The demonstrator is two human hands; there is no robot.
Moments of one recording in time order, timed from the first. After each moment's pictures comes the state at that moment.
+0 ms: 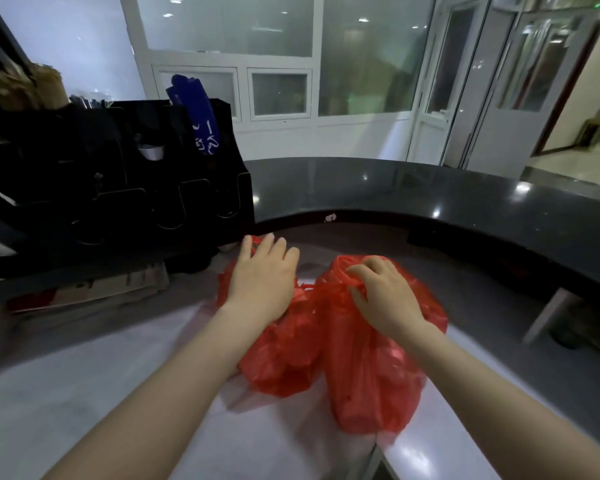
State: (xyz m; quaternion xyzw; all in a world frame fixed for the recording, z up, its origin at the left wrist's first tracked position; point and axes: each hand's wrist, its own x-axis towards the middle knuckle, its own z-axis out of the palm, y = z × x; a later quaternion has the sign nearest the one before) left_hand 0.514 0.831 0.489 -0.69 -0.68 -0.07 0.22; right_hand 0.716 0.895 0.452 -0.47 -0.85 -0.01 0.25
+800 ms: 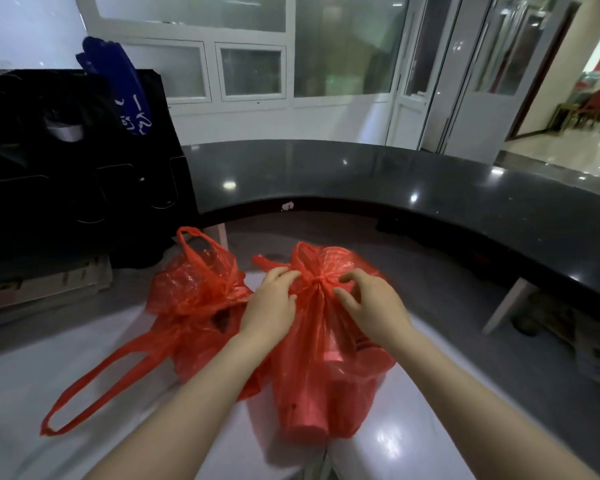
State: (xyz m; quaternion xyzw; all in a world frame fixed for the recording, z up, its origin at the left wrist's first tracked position) left_hand 0.594 0.888 0.410 -0.65 -0.68 -0.33 -0.10; right_hand 0.777 0.923 0.422 -0.54 -0.79 0.13 0.26
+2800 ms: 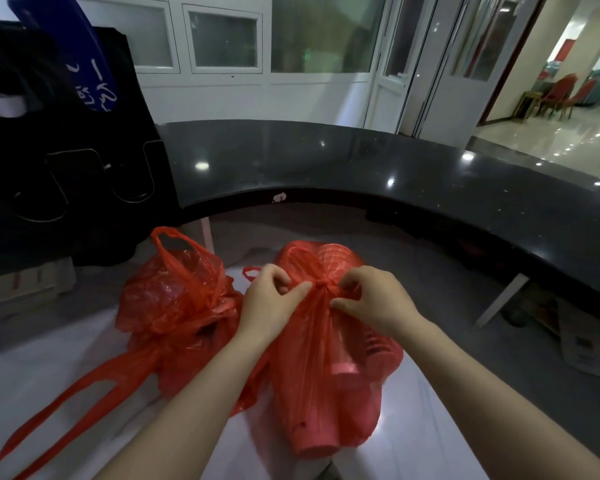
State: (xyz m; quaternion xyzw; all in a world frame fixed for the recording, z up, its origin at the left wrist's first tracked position) left_hand 0.582 0.913 0.392 -0.52 -0.65 -0.49 -0.27; right_hand 0.768 0.941 0.438 -0.56 -0.80 0.11 0.17
